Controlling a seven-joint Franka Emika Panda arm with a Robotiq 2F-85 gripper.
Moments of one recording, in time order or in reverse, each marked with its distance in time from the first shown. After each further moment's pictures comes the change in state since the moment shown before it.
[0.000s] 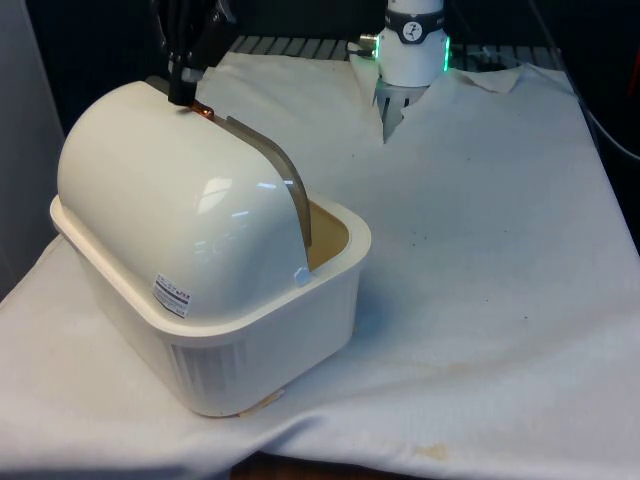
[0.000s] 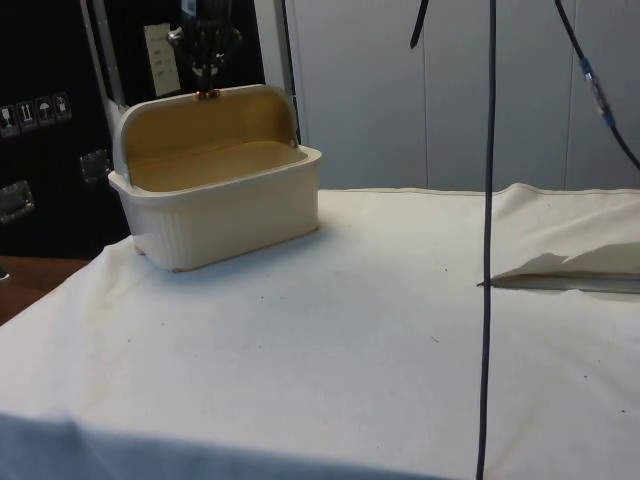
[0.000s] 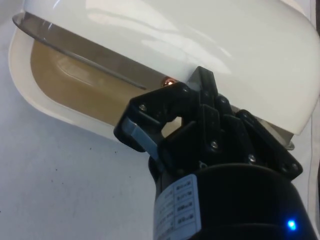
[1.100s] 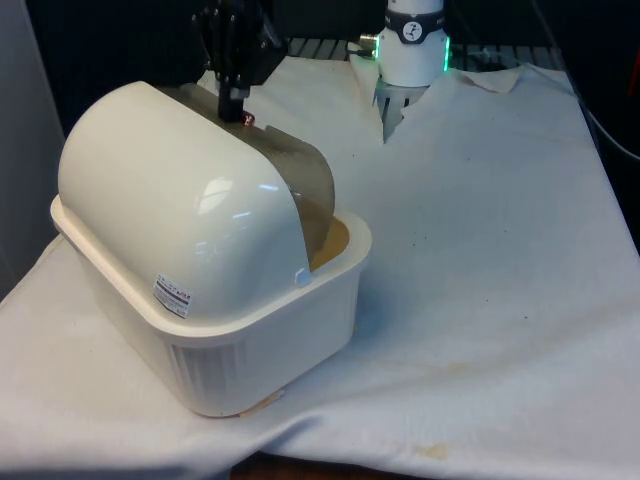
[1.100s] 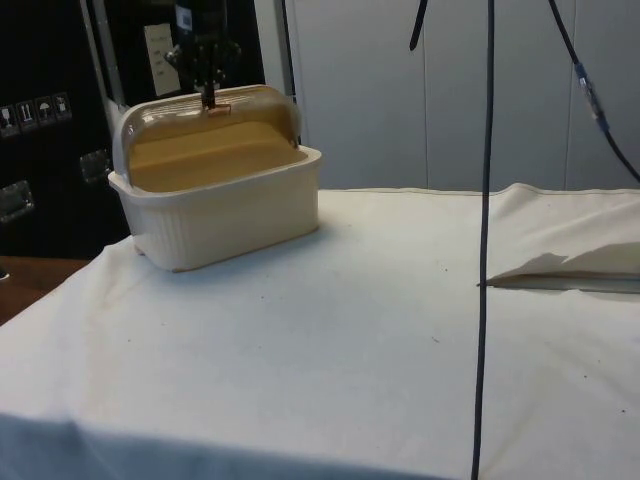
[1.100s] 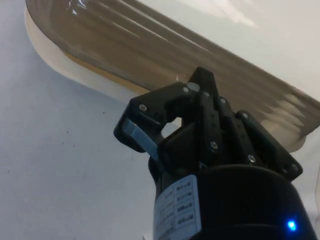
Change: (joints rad) arm 0.029 0.005 0.019 0.008 -0.009 -0.141 0.001
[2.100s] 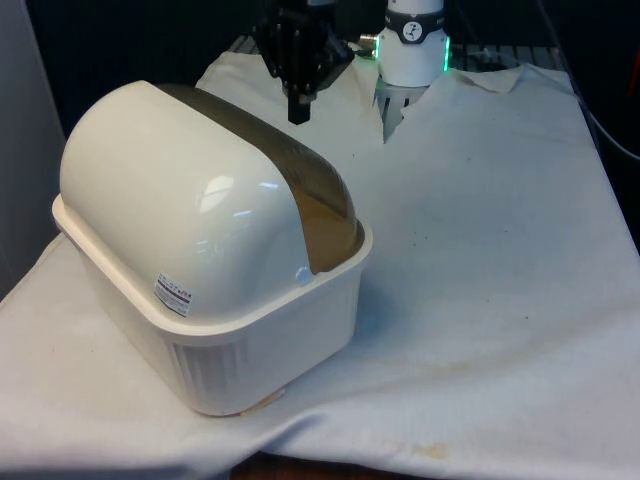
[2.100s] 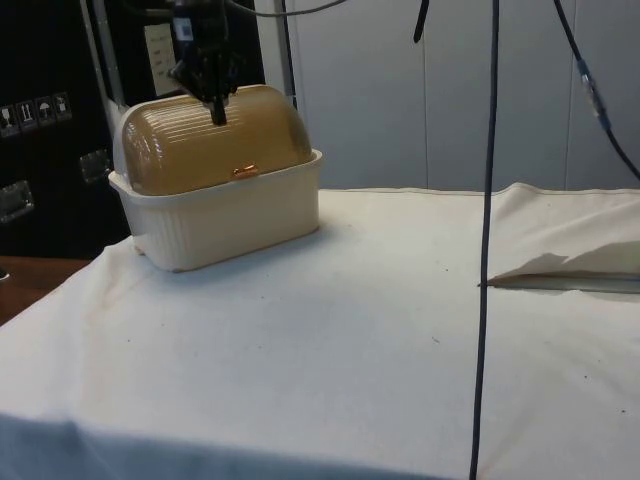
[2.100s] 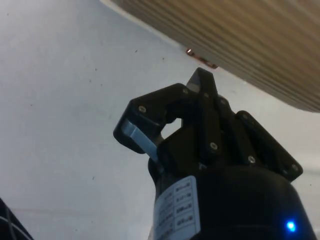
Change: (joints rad) arm 0.019 -0.027 0.051 -0.011 0.016 -0.209 -0.008
